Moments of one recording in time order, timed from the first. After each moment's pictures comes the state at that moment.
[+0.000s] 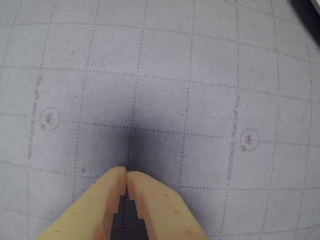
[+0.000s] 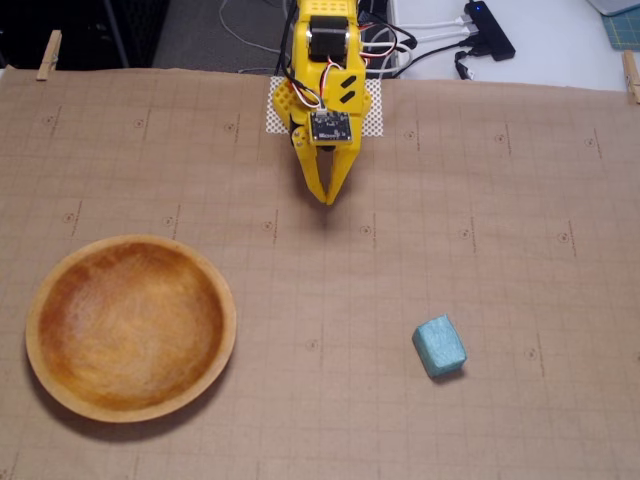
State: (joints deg) arm -1.8 196.6 179.0 76.0 87.5
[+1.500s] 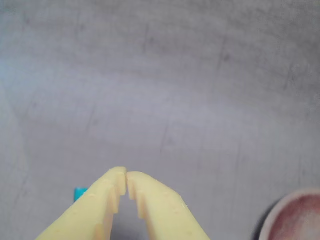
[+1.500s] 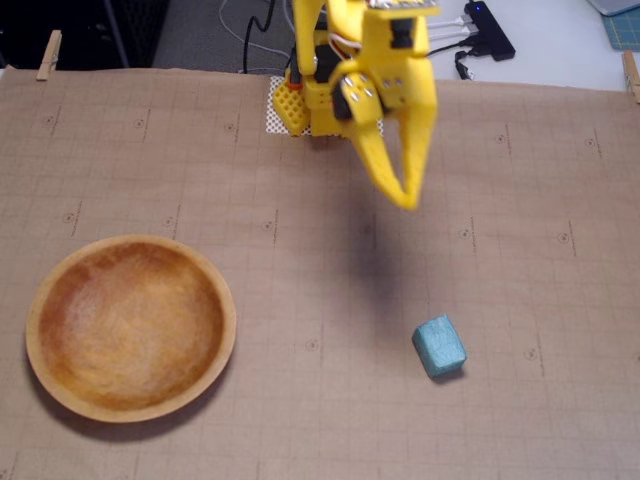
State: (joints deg) arm -14.8 131.6 118.6 37.8 88.9
